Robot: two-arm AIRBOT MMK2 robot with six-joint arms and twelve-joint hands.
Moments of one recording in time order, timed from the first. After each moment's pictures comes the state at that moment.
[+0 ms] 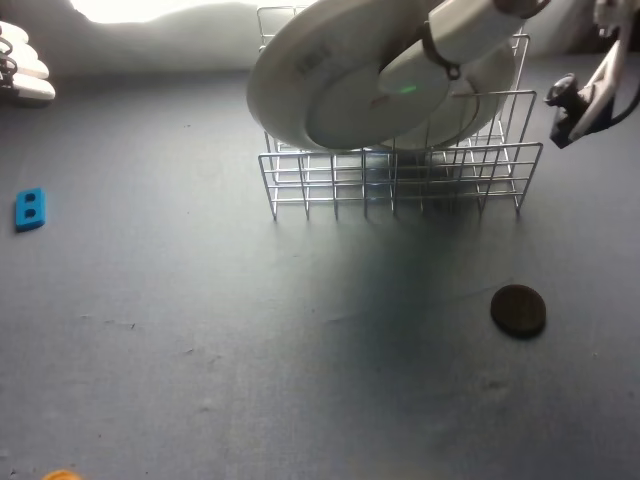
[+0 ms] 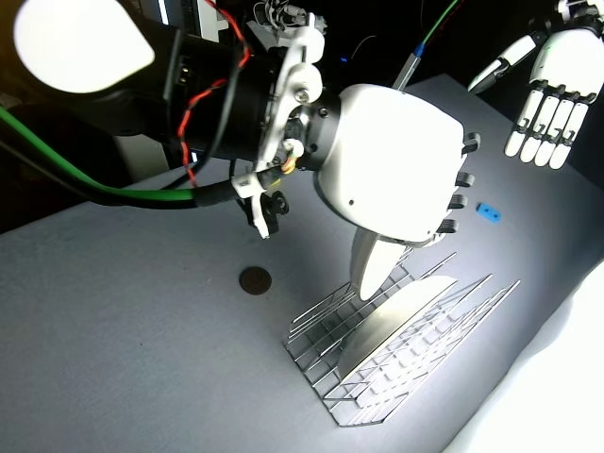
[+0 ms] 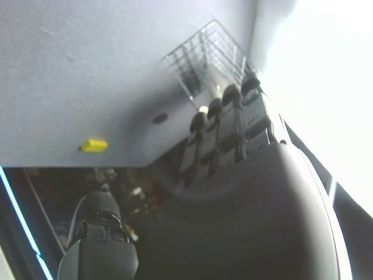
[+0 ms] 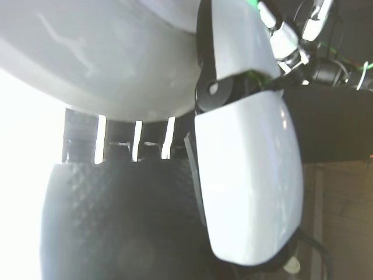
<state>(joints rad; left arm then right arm) 0.26 -0.89 1.88 1.83 -1.25 -0.46 -0.17 -1.11 1.16 -0.97 0.11 0.47</state>
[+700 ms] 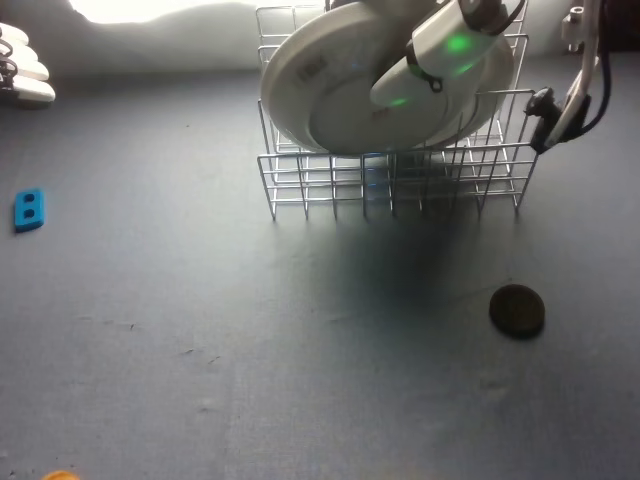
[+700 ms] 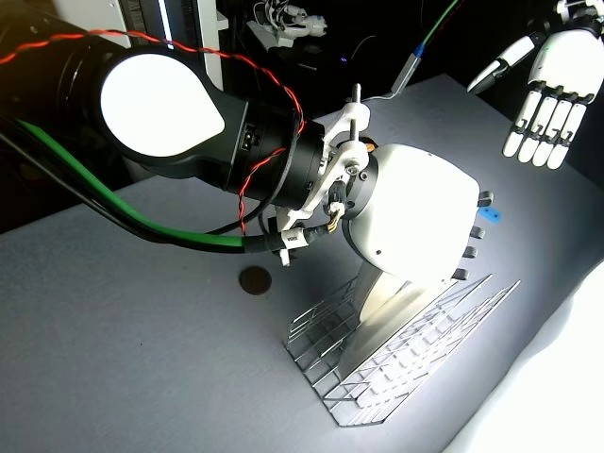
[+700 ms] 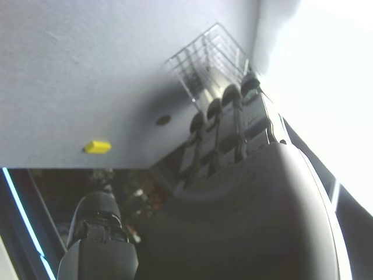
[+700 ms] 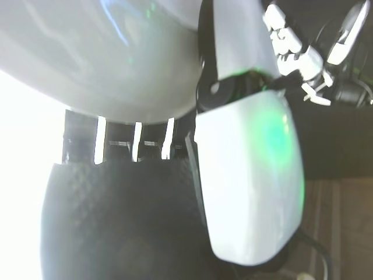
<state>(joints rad) 0.27 -0.89 1.87 1.84 -1.25 -0.46 -0.22 -1.21 1.28 -0.96 0.10 0.45</state>
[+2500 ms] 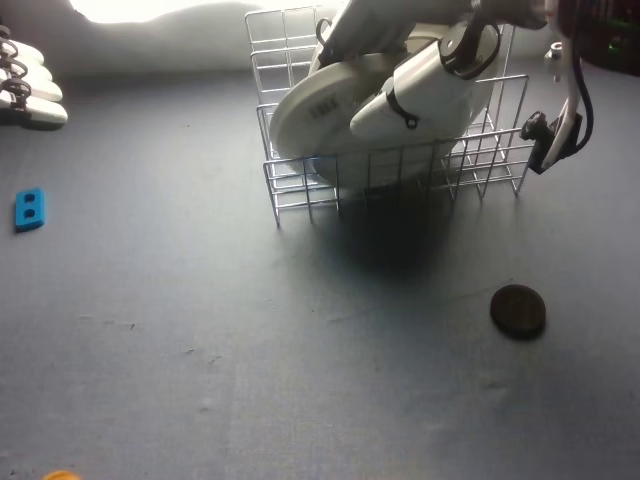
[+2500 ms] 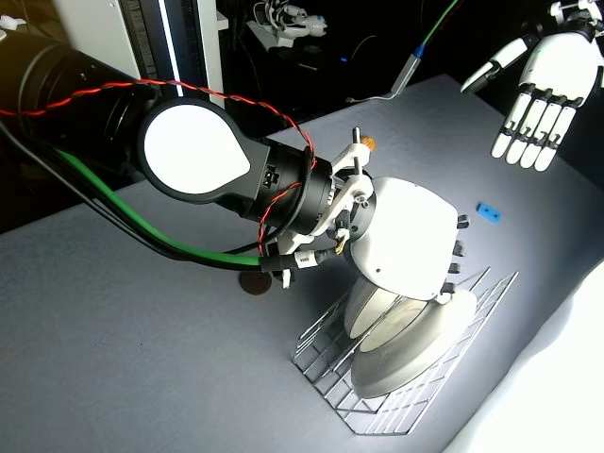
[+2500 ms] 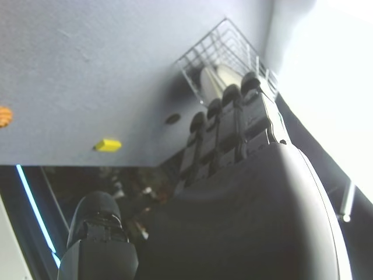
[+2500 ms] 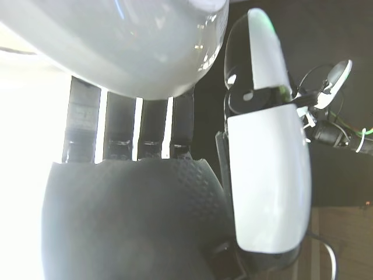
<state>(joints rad) 0.29 -0.89 1.84 1.85 -1.27 -0.44 -0.28 -1.26 1.35 -0.96 0.12 0.35</state>
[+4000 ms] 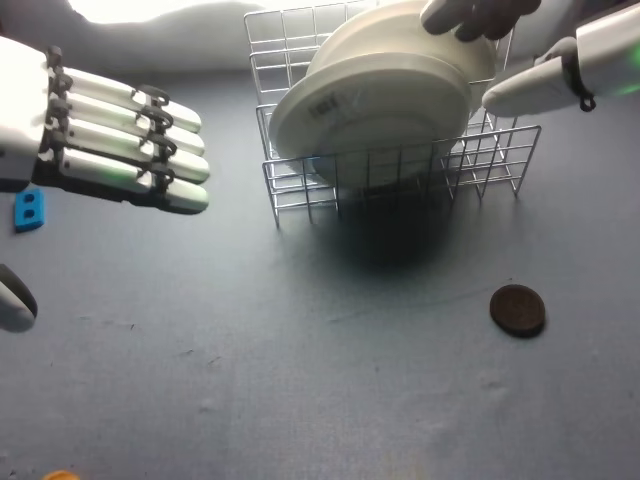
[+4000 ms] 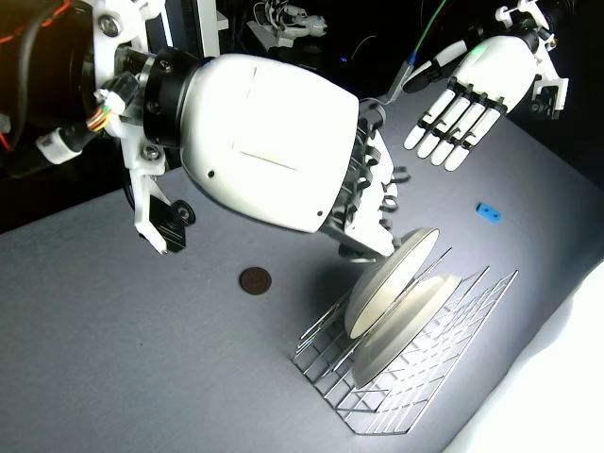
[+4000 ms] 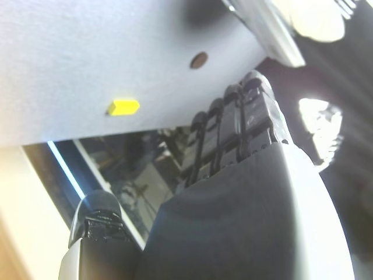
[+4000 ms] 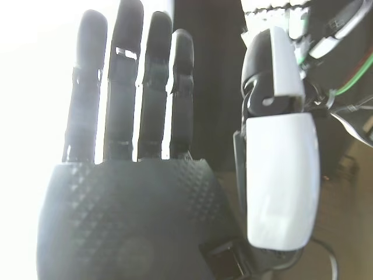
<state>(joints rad) 0.33 -0.88 1.52 1.79 -1.25 -0.31 -0.17 -0.80 0.95 -0.97 0.19 0.22</state>
